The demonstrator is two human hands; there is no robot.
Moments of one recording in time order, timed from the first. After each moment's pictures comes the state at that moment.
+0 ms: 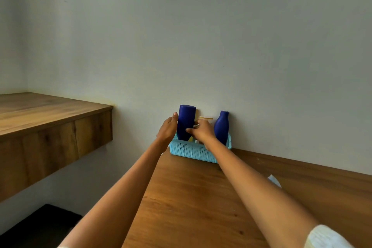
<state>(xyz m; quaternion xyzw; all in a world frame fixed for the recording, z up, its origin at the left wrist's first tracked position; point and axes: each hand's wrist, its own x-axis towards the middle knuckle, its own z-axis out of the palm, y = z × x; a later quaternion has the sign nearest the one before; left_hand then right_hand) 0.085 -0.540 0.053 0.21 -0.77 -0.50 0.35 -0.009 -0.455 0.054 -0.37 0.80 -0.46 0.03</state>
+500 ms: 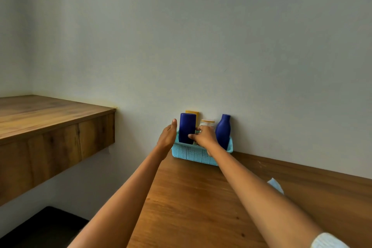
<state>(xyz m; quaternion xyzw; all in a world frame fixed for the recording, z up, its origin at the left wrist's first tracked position) 0.096 -0.536 0.044 0.24 -0.75 -0.53 0.32 -0.003 -0.450 0.049 -0.37 0.81 -0.45 0.02</state>
